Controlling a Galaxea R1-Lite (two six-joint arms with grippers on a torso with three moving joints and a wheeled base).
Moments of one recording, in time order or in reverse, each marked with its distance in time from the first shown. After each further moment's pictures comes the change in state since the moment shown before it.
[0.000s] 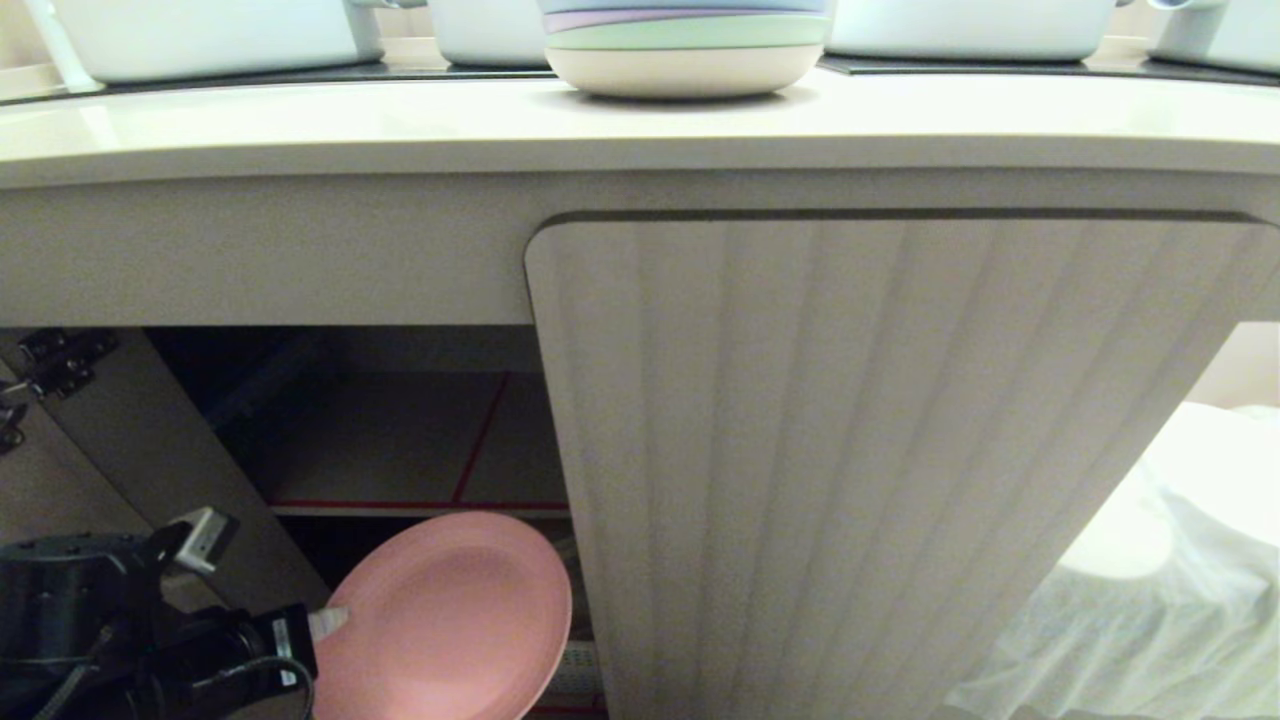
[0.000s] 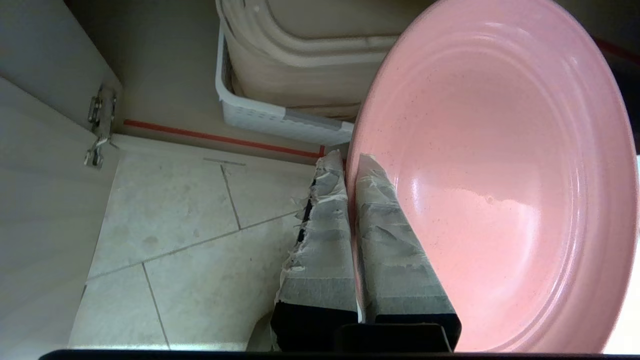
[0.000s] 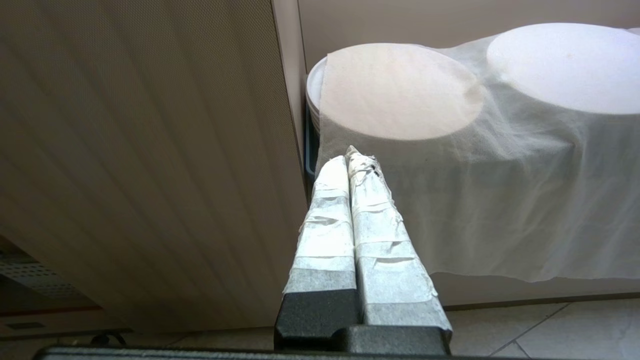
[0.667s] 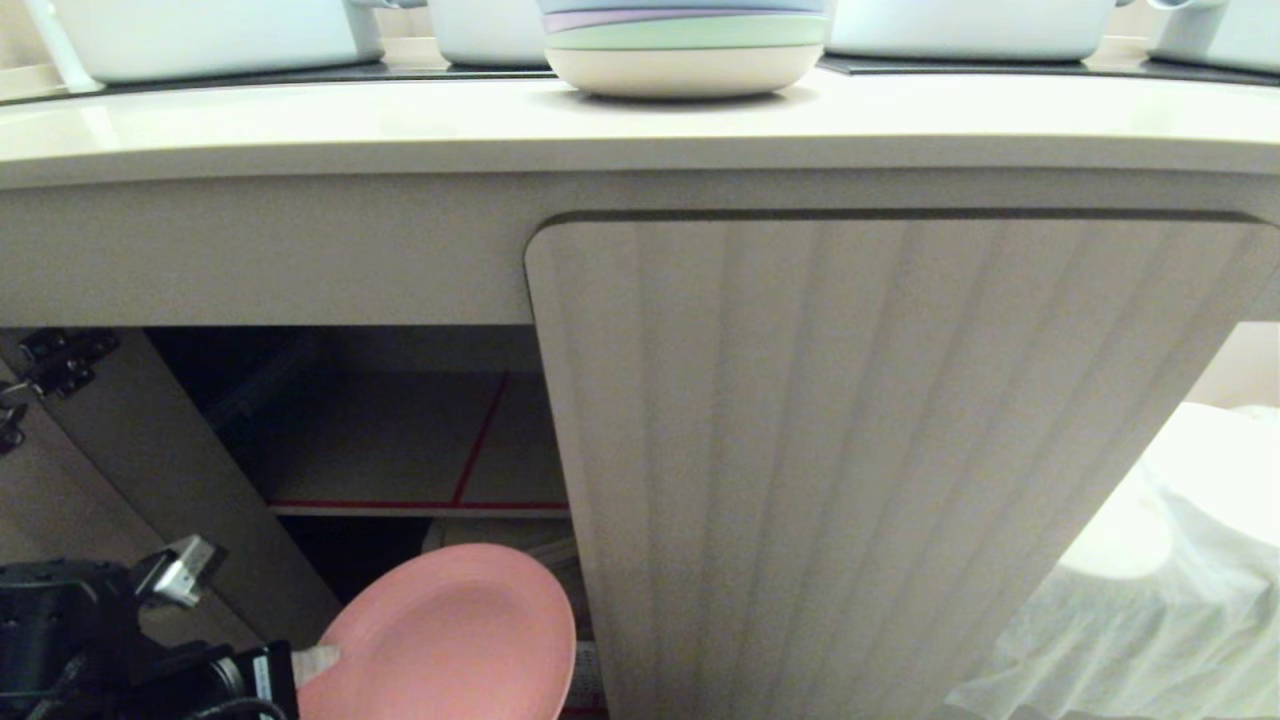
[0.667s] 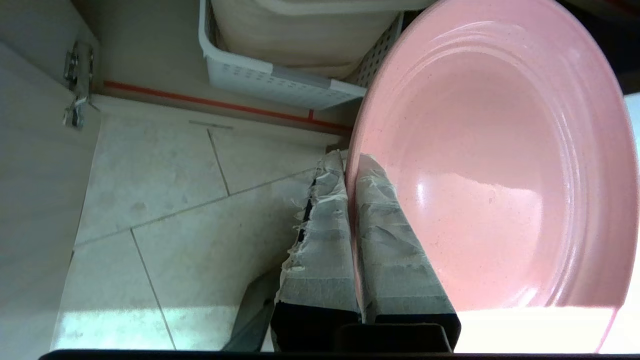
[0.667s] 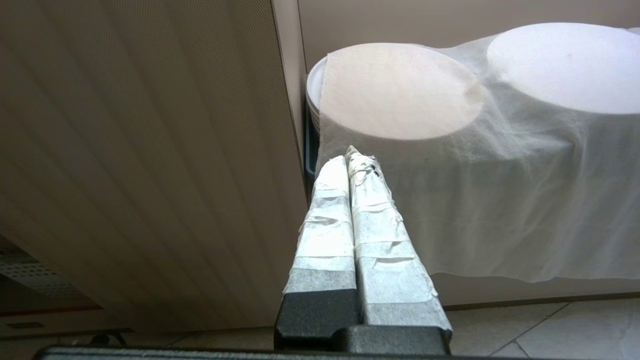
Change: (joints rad) left arm 0.000 -0.110 0.007 0.170 -0.053 -0.002; right arm 0.000 0.000 0.000 0.000 0.000 0.000
